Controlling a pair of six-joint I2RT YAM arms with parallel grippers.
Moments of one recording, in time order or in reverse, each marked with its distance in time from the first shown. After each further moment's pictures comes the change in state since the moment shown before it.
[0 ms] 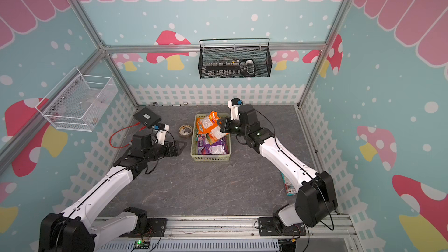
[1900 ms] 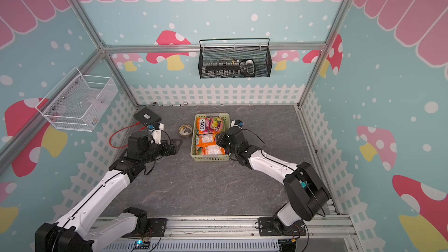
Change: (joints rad) left arm 0.005 -0.084 0.000 -0.014 -0.140 -0.036; right arm 0.128 -0.002 -0.273 0.199 0.369 0.301
